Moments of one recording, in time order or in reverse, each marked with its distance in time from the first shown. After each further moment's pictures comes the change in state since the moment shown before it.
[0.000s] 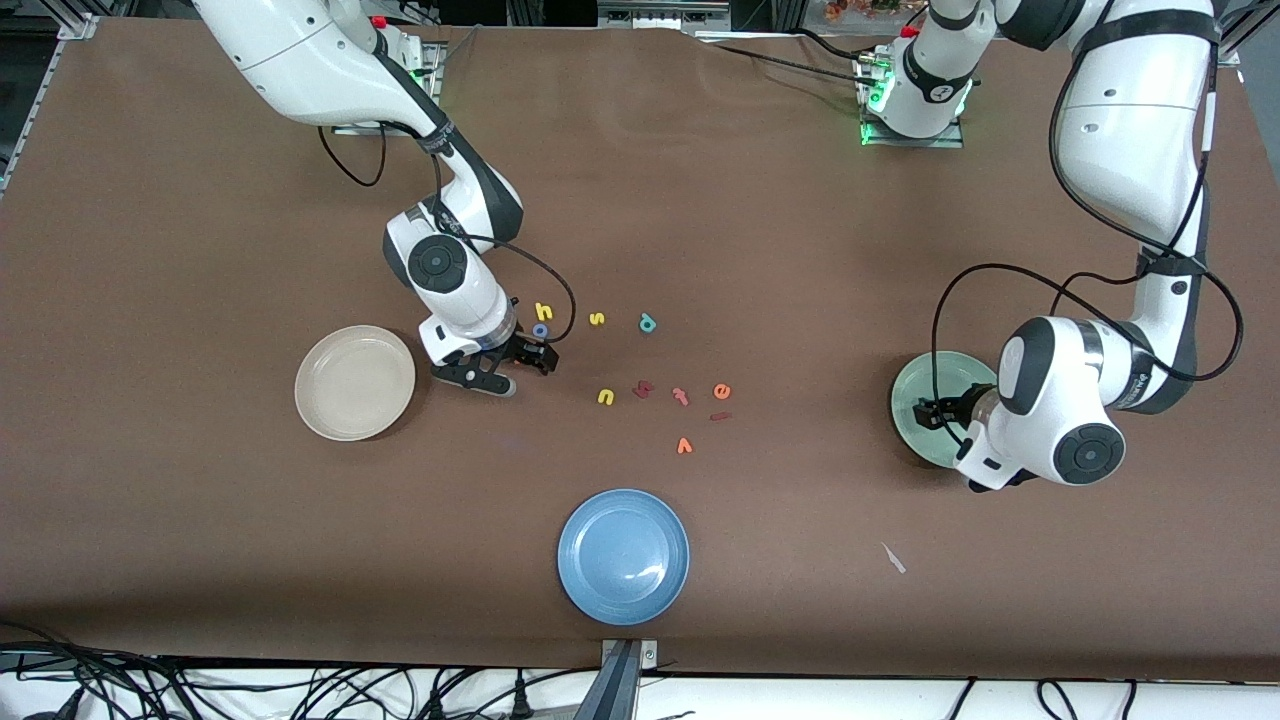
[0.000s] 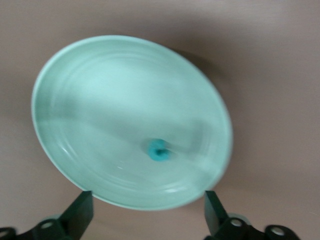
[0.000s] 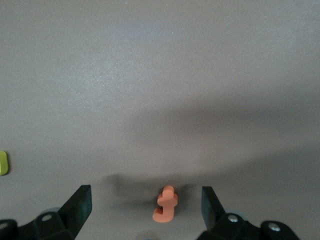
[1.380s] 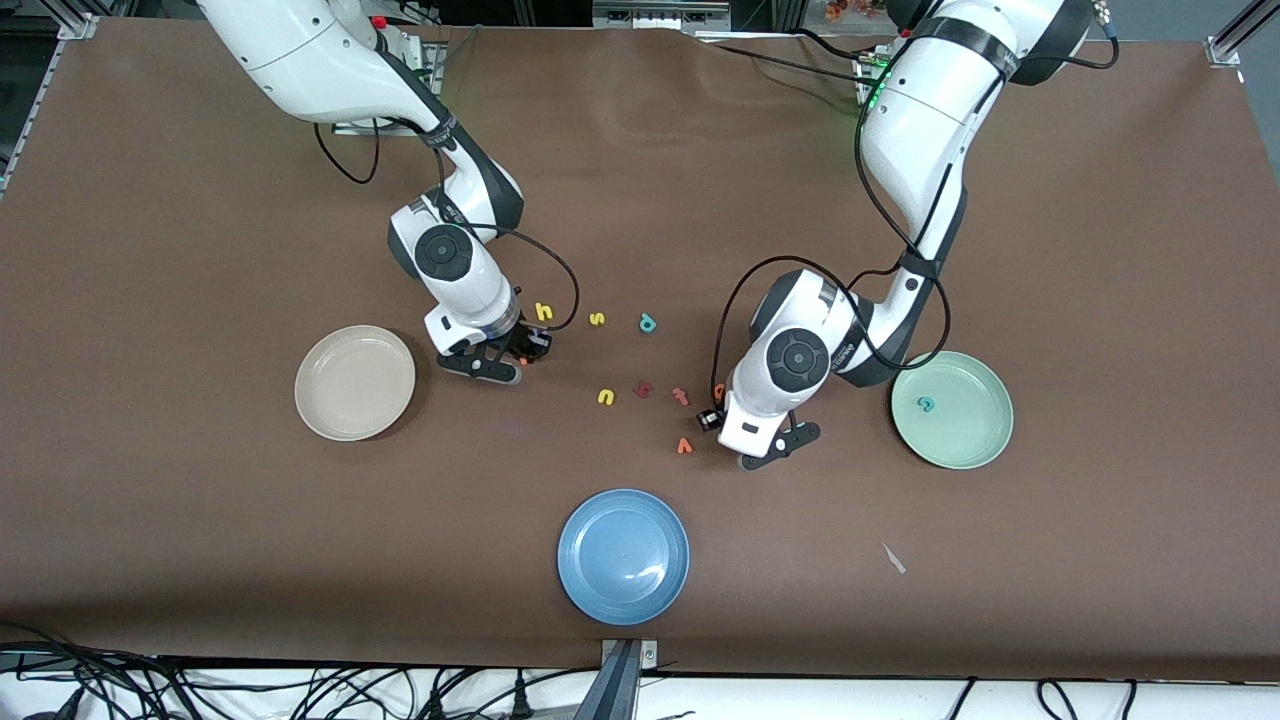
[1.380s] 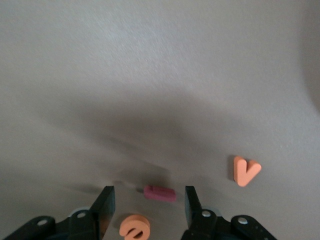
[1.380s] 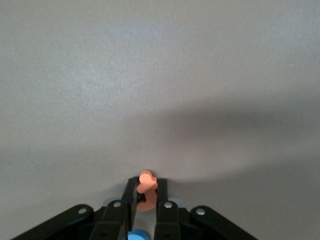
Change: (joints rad) left arm -0.373 0.127 -0.065 0.011 -0.081 0.526 -0.494; right arm -0.009 -0.023 0.002 -0.054 -0.033 0.026 -0.035
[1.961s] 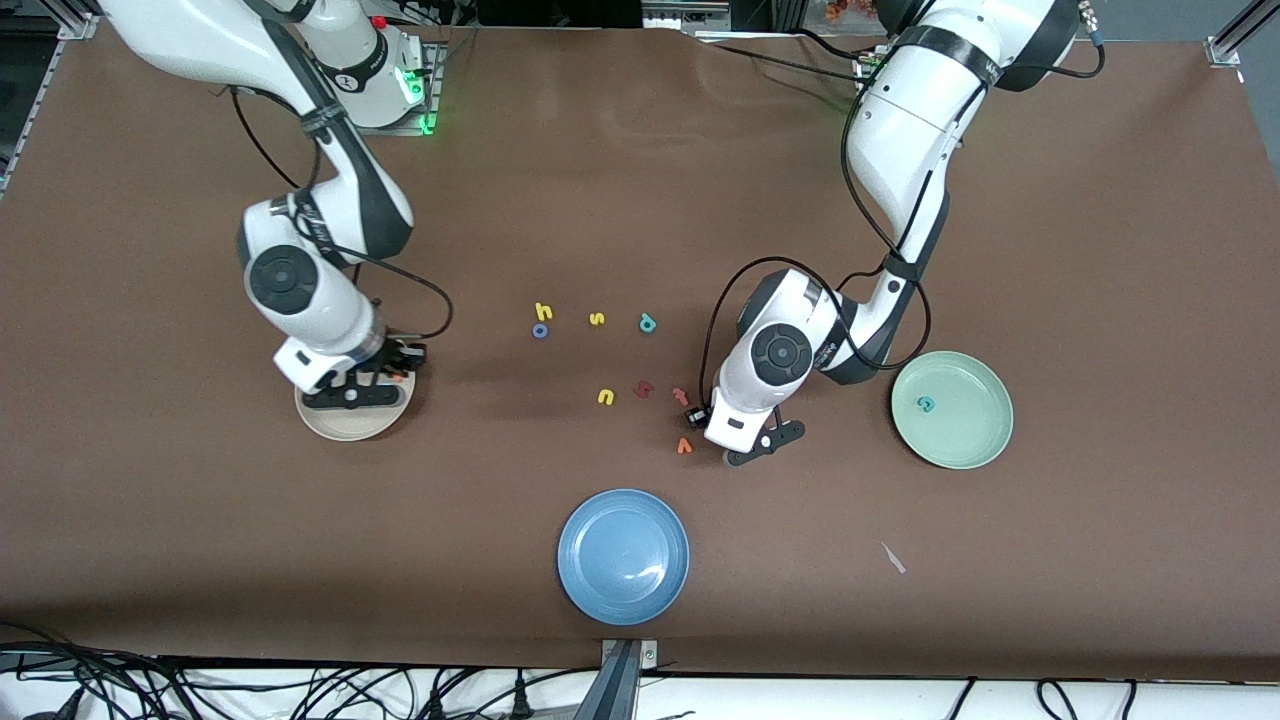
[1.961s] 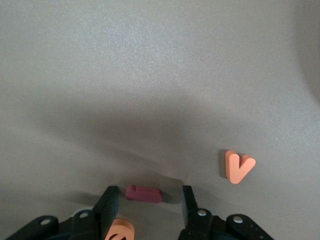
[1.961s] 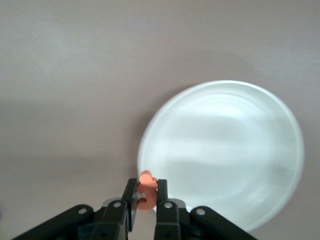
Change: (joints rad) left arm -0.016 0.026 0.001 0.000 0.000 0.053 0.000; right arm -0.235 -0.187 -0.041 0.048 0.000 -0.368 -0.585
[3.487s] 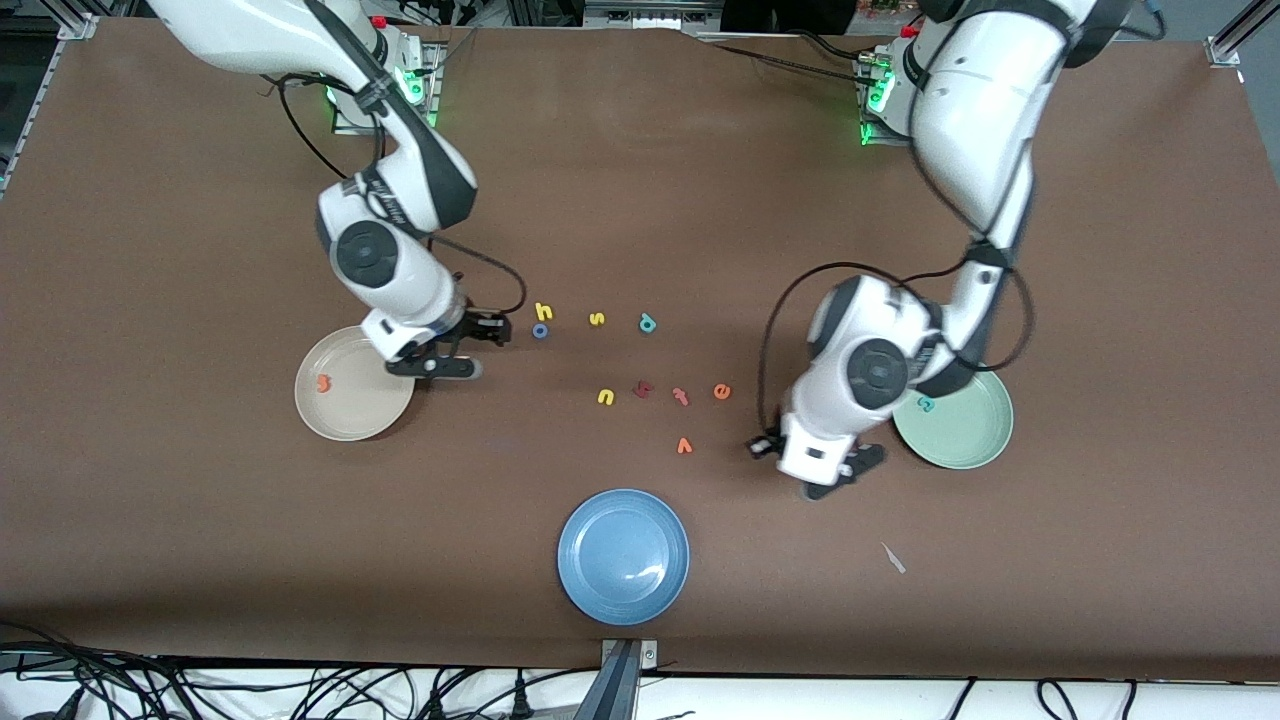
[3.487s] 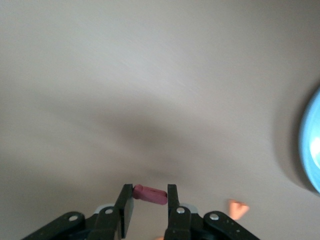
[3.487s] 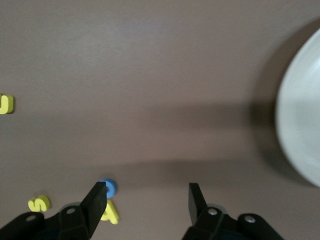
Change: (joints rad) left arm 0.165 -0.141 0.021 0.046 0.000 -0.217 0.107; right arm 0.043 0.069 0.219 -0.022 0.005 0.089 0.403
